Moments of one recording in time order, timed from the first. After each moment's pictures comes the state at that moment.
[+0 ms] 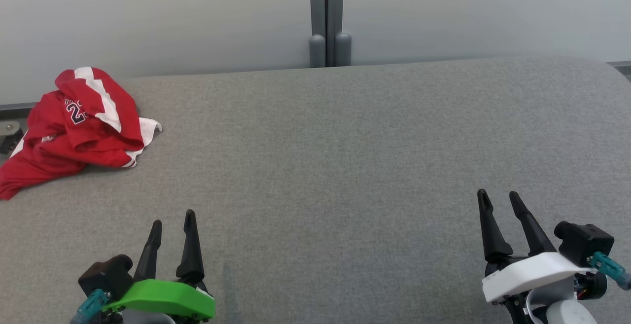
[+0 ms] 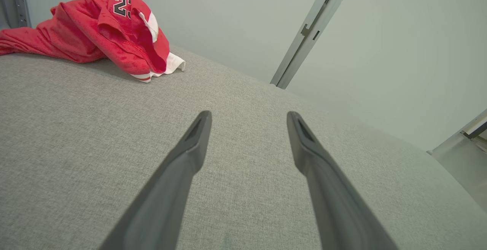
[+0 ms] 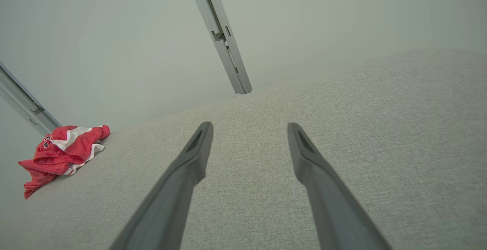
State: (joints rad) left arm -0.01 0.04 -0.08 0.22 -0.53 -0.09 -0.17; right arm -0.03 -0.04 0.01 0.14 0.42 0.13 -0.17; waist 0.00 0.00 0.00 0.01
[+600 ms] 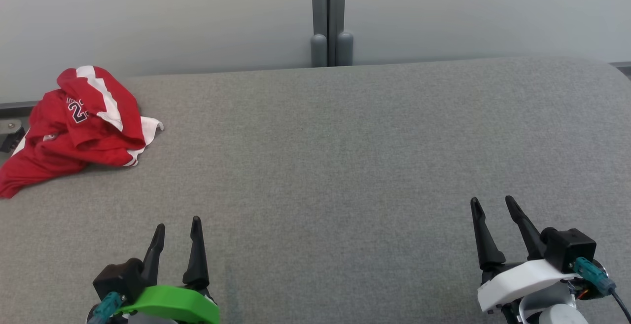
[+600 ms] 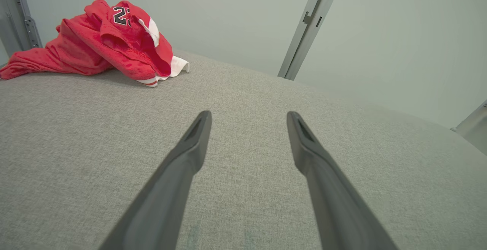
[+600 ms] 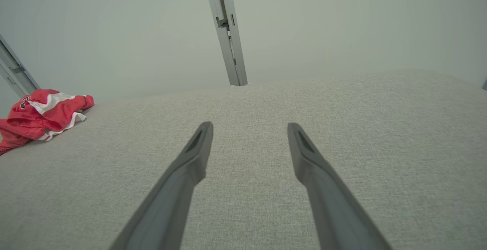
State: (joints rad) left arm -0.01 0.04 -0.09 0.26 -0.41 -0.09 -0.21; right arm -0.03 -0.05 0.01 0.18 0.26 0.13 -0.21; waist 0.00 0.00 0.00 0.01
